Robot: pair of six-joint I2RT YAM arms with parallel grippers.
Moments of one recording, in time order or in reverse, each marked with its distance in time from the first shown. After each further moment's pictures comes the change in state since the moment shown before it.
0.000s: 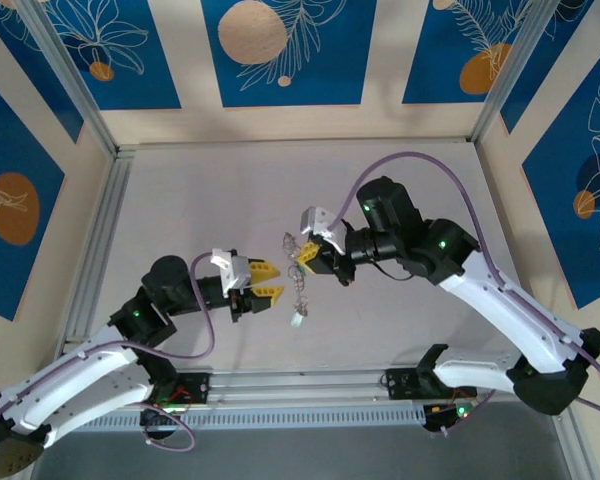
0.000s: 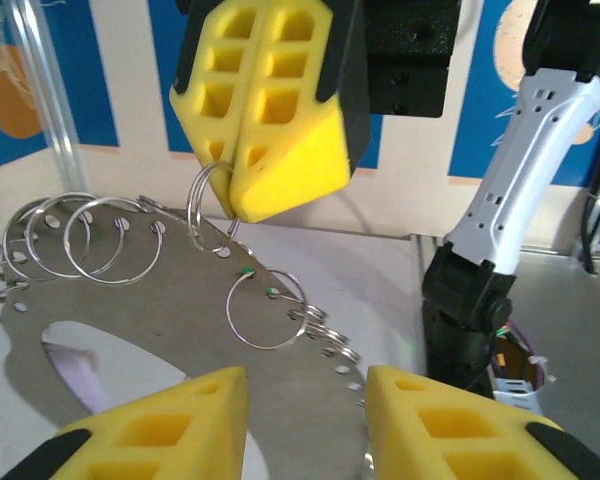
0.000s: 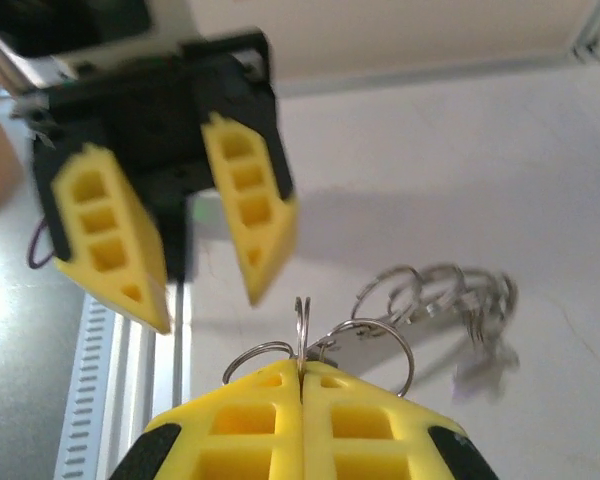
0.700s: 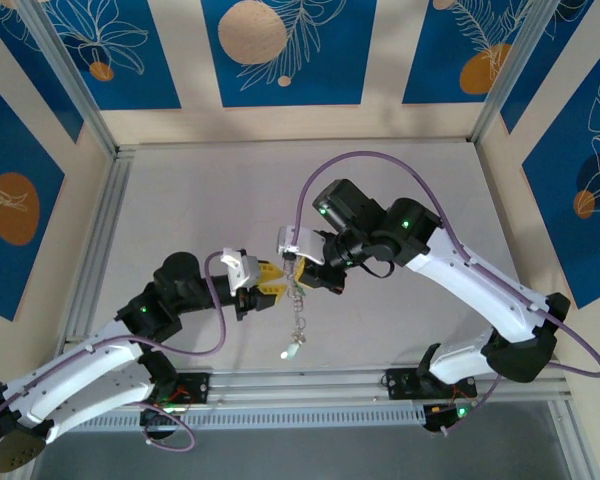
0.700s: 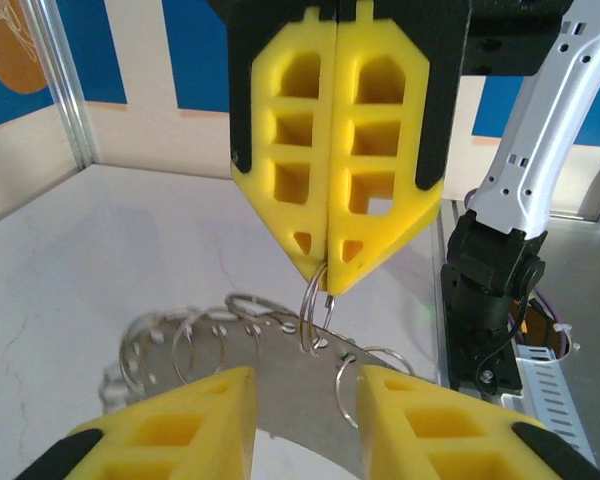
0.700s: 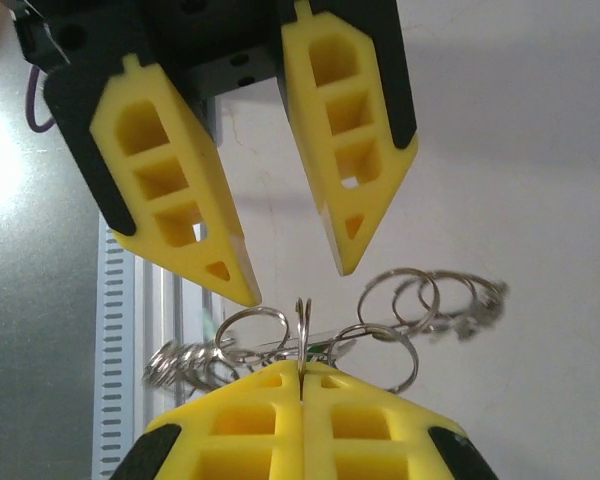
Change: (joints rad) left arm 0.000 0.067 0.003 -0.026 -0.008 0.037; right arm 0.124 0.203 0.231 -0.350 0.135 -0.083
